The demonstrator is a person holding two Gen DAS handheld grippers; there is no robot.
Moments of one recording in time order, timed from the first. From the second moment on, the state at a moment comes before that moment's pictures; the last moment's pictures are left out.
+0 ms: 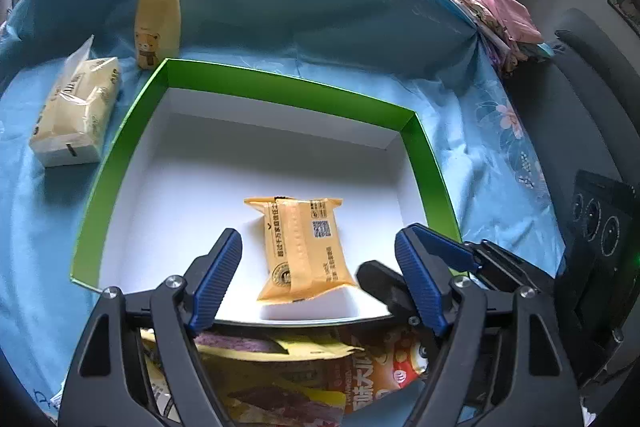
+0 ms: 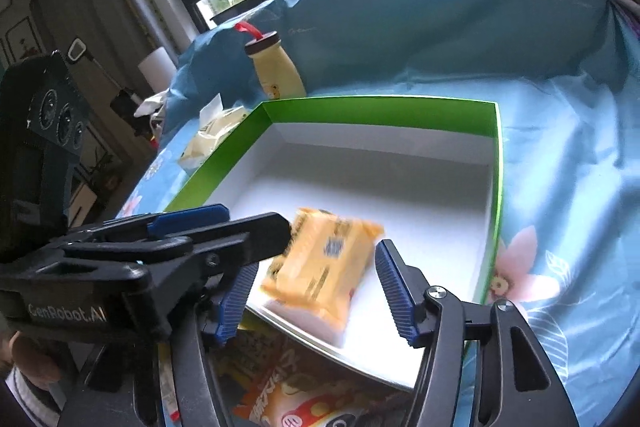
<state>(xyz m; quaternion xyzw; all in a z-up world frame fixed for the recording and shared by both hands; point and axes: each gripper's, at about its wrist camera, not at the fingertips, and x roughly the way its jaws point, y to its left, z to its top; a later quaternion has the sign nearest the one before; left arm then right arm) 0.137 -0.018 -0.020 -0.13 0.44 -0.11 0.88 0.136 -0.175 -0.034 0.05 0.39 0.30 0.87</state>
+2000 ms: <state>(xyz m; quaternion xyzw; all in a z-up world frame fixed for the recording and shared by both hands) -0.018 -0.007 0.007 -0.07 0.38 0.02 0.92 0.010 -0.200 -0.001 -0.01 0.36 0.23 0.90</state>
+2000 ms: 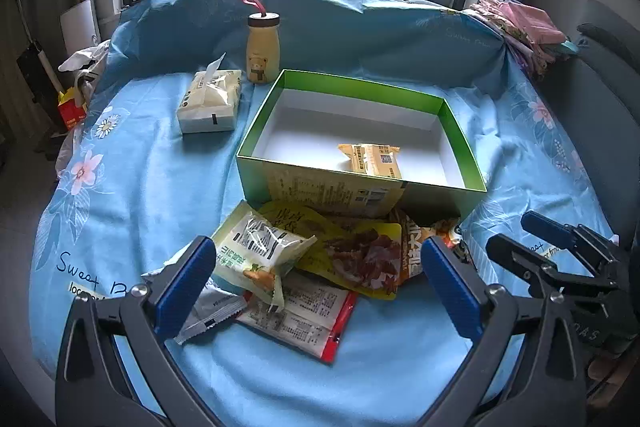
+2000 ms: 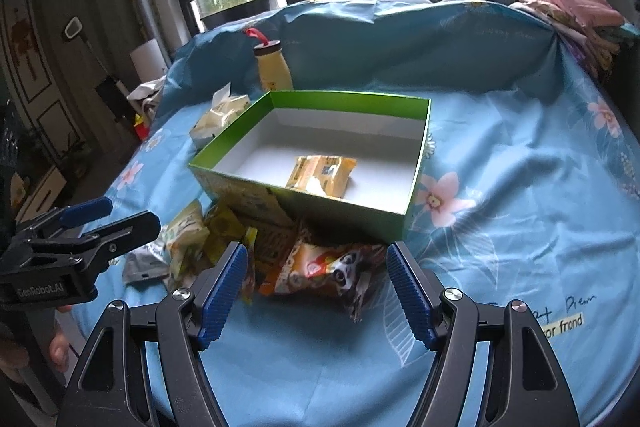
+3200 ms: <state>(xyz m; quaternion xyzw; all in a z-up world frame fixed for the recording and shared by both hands) -0.058 0.078 -0.061 -0.18 0.44 0.04 0.88 -0.006 -0.137 -0.054 -0.03 0.43 0.34 0.83</state>
